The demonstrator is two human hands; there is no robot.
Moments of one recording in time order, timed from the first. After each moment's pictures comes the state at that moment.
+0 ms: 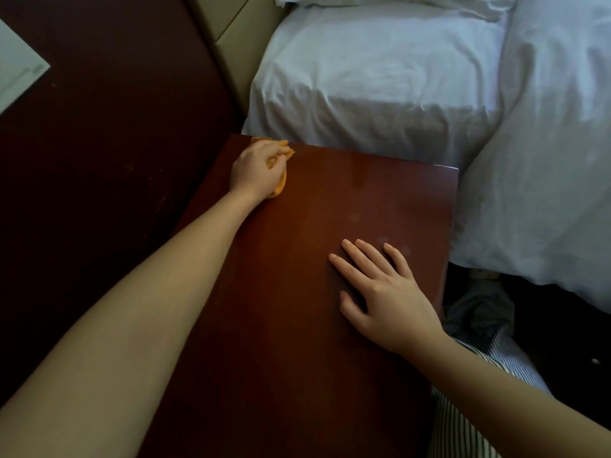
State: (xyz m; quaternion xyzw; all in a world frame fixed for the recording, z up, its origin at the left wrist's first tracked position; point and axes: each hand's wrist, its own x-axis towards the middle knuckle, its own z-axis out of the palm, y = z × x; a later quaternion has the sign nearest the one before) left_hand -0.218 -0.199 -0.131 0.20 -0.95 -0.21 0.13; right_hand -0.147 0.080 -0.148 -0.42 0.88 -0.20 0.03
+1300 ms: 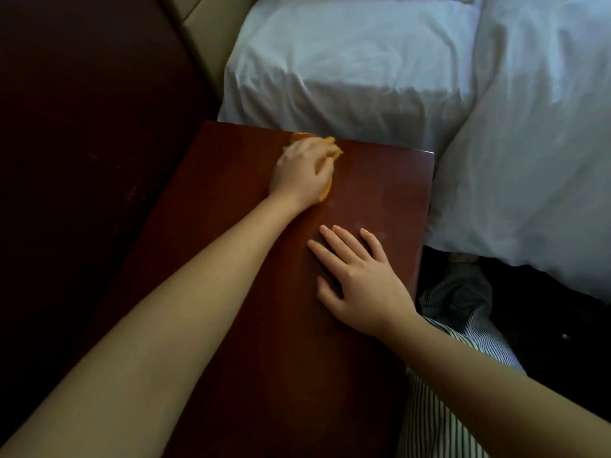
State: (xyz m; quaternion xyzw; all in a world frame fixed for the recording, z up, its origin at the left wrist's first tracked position) left_hand -0.232 -0.101 -0.143 0.08 -0.97 -0.20 0.14; right_hand -0.147 0.080 -0.151 -0.43 0.88 -0.22 0.02
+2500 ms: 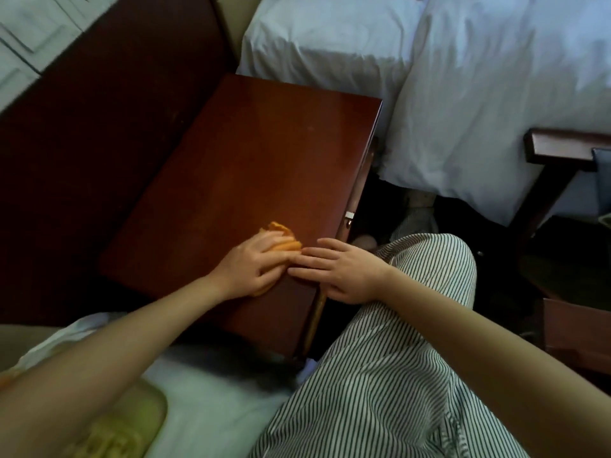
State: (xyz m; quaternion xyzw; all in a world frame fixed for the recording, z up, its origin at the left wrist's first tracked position) left_hand 0.092 -0.010 -0.128 -0.11 -0.98 -0.17 -0.02; right_hand -0.032 0.208 -0.133 -0.73 0.68 -0.09 0.06
